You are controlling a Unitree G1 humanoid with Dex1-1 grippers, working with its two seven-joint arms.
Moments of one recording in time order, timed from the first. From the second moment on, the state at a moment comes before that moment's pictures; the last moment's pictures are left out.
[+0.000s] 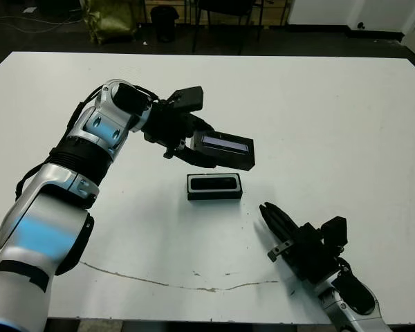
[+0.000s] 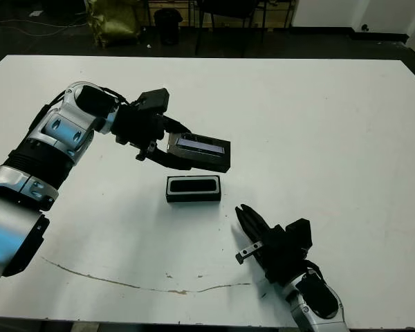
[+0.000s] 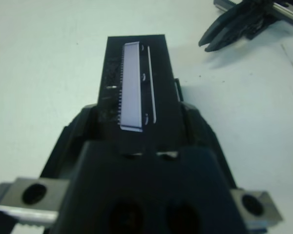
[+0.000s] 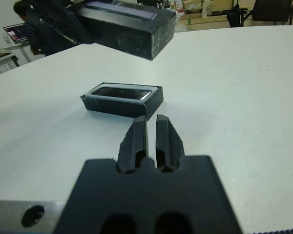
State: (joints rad) left arm -1.05 0.39 -0.39 0.75 0.02 0.03 -1.39; right arm 0.27 -0.25 0.11 -0.27 0.29 0.06 0.43
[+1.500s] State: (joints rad) left arm -0.96 0.33 -0.42 0.75 0.08 0.14 -1.33; right arm 0.27 -0.24 0.10 -0.22 0.30 0.01 0.46
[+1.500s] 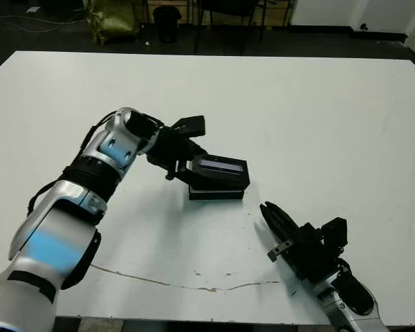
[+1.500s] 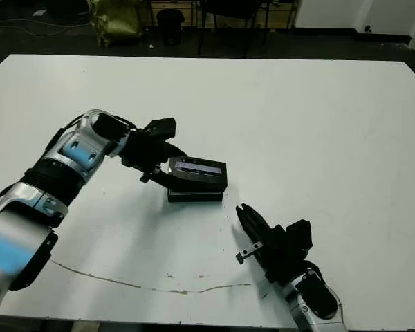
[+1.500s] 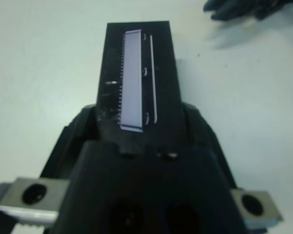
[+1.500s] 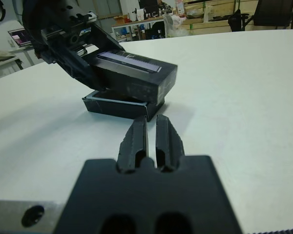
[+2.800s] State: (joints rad) left arm -0.95 0.35 -0.42 0.70 0.08 0.20 -1.37; right arm 0.27 -0.23 0.11 -0.23 0.29 0.00 0.44
